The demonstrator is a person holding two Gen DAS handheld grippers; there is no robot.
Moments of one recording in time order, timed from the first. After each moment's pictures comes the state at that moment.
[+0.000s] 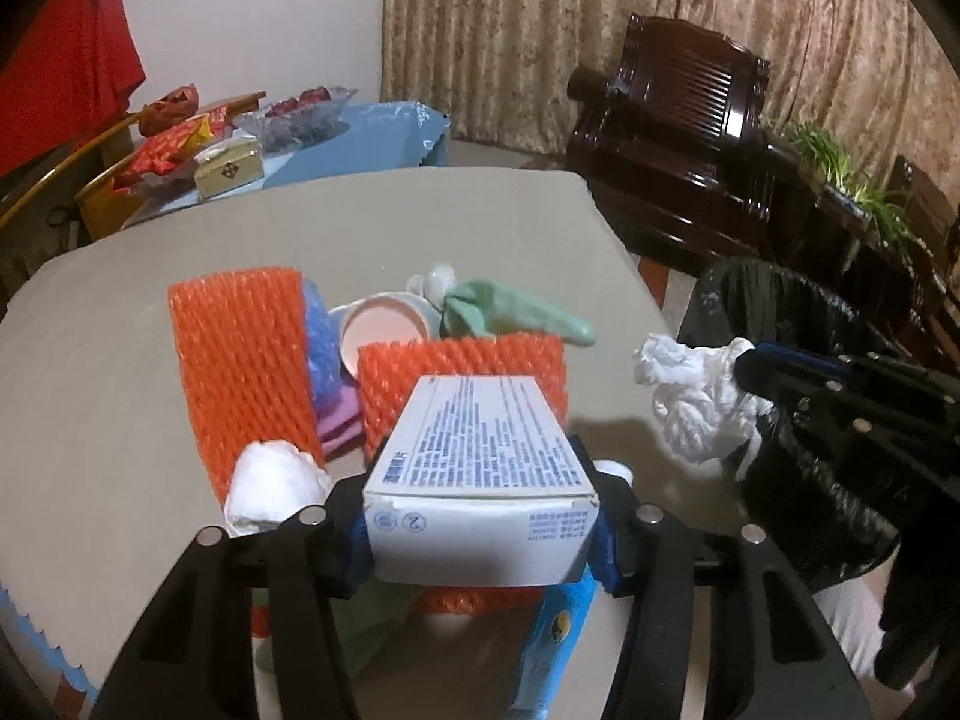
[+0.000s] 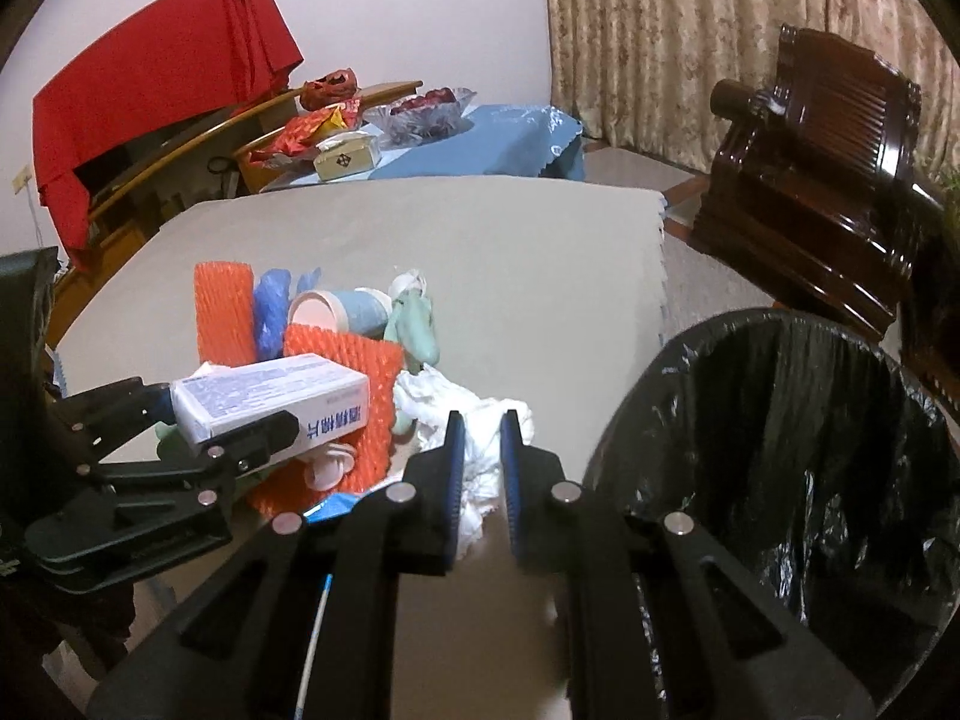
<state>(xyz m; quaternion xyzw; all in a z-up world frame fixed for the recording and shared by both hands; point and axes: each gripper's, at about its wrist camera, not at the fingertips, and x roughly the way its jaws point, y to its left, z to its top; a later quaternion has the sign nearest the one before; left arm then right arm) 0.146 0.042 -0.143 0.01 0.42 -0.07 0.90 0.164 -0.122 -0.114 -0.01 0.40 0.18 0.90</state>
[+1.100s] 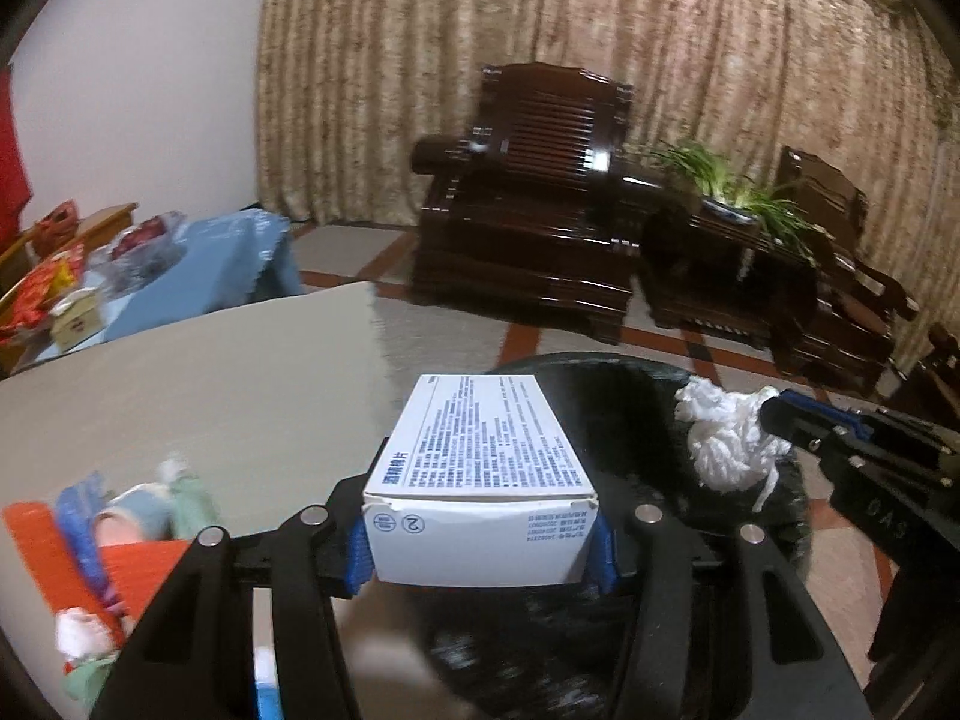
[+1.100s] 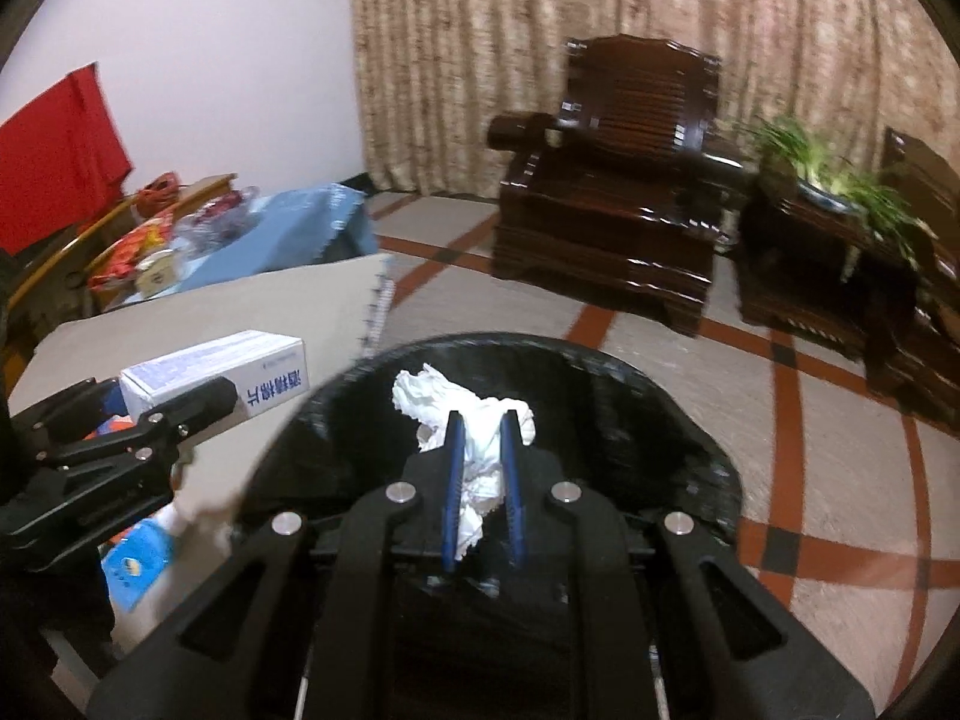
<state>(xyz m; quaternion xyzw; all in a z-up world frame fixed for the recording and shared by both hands) 0.172 -0.147 -0.083 0.04 0.33 -0.21 0.92 0.129 -0.324 -0.071 0.04 0.35 -0.03 0.94</state>
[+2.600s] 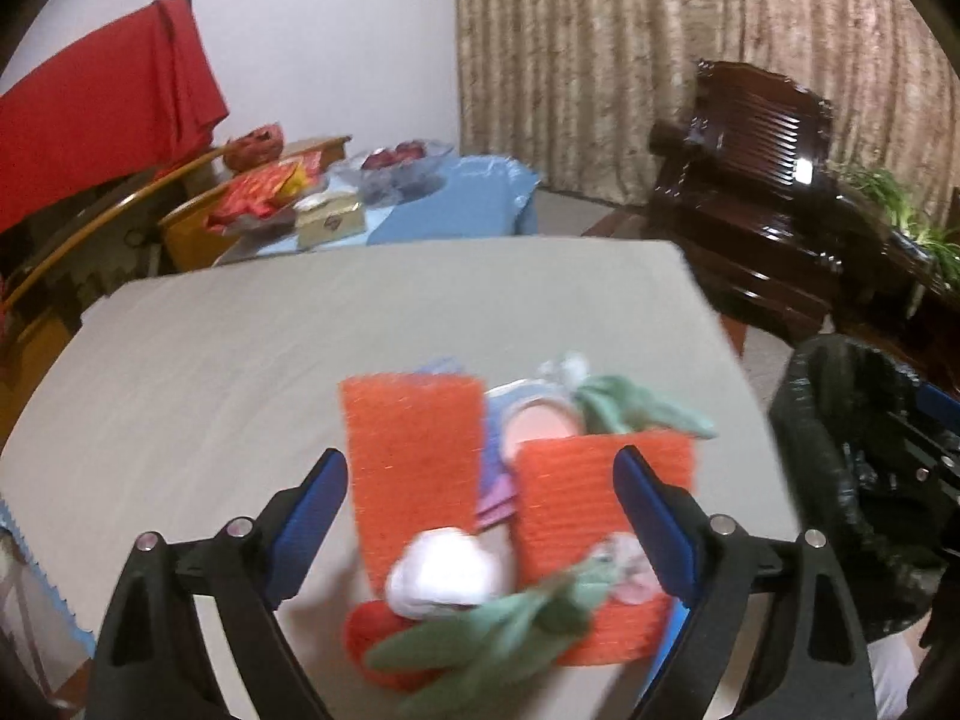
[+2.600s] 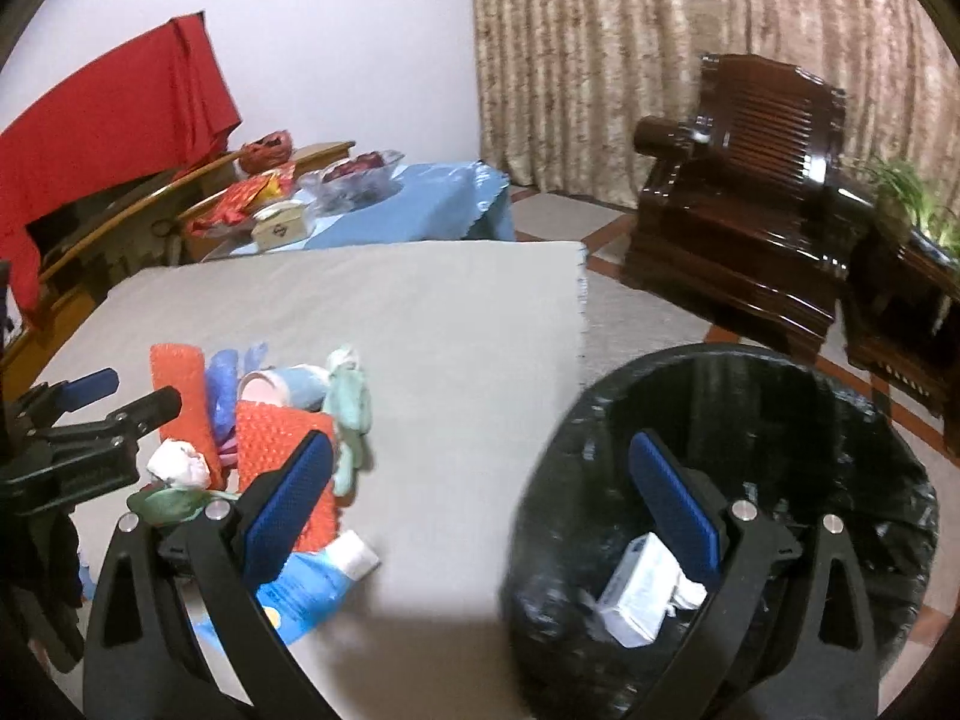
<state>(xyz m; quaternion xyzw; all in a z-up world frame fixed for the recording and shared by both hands) 0.159 0.097 -0.108 0.02 0.37 0.02 0.93 0.165 -0.130 -0.094 0.00 0.34 0.10 0.94</state>
